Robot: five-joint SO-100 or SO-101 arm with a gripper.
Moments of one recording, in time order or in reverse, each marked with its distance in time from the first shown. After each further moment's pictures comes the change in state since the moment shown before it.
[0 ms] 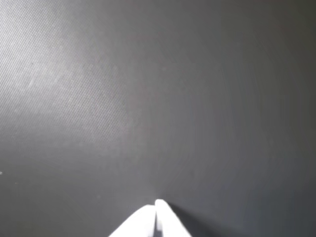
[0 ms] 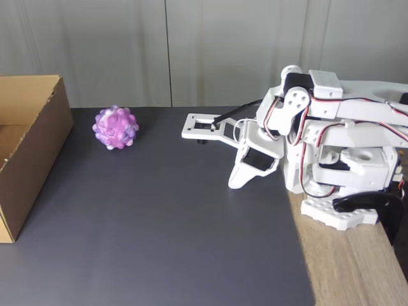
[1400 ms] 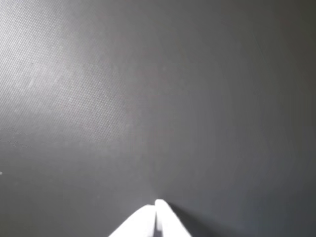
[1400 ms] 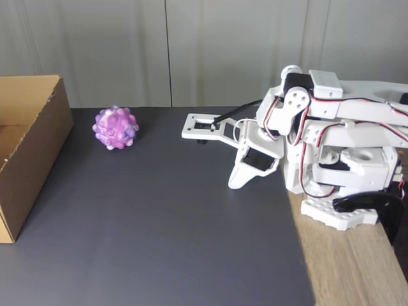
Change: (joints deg) arm 0.3 0.0 0.0 0.0 0.0
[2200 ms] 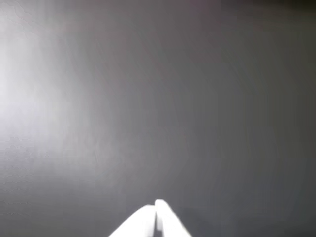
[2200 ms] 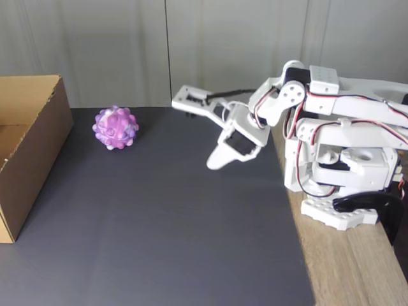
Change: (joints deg) arm 7.6 -0.9 -3.1 -15.2 -0.3
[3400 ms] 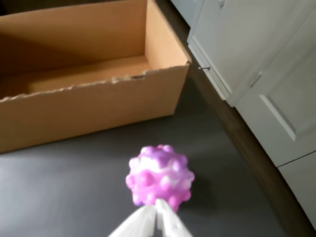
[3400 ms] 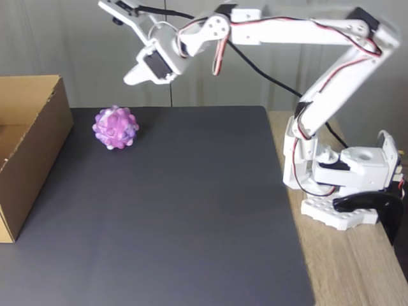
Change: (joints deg) arm 7.0 -63.8 -52.4 -31.1 6.9
